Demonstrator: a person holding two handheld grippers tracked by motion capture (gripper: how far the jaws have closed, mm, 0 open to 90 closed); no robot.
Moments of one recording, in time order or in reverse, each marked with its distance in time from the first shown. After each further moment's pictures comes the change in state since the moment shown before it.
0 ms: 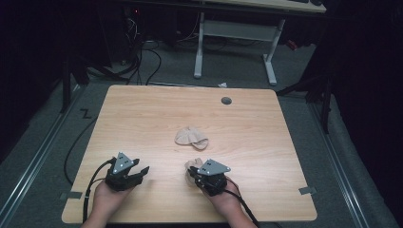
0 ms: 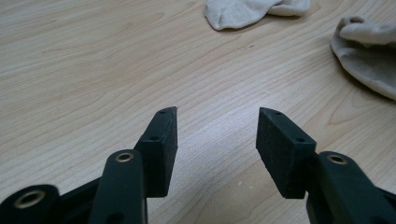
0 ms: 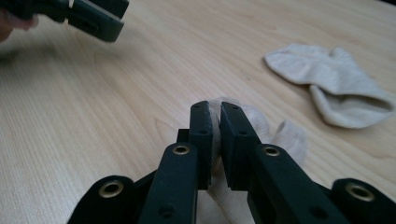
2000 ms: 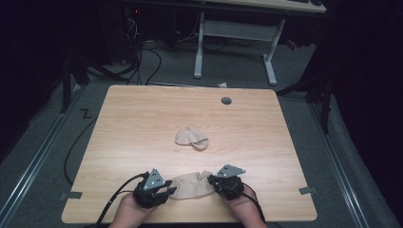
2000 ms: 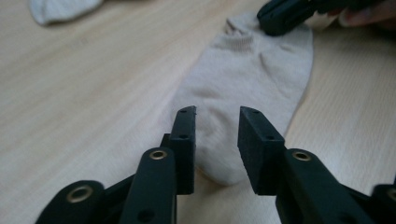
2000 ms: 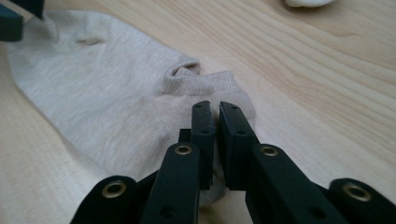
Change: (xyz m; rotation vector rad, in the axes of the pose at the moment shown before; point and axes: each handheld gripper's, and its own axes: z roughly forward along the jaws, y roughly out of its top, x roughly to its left) left arm -0.086 0.001 0.016 0.119 -0.271 0.140; right arm -0.032 -0.051 -0.015 0.188 -0.013 0.067
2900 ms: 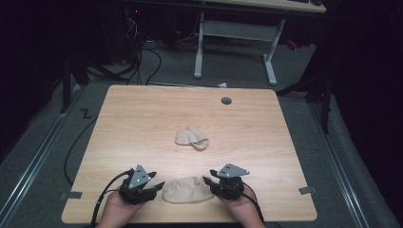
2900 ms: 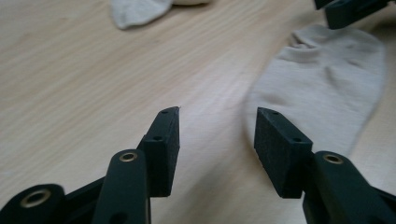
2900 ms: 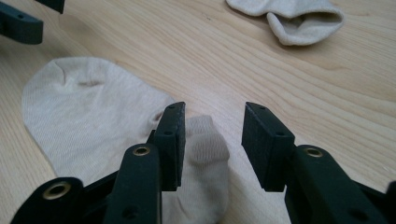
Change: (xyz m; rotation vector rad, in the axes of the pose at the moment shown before) left arm 0.036 -0.009 -0.028 -0.077 0.155 -0.008; right arm 0.003 0.008 -0.006 -0.115 -0.003 0.032
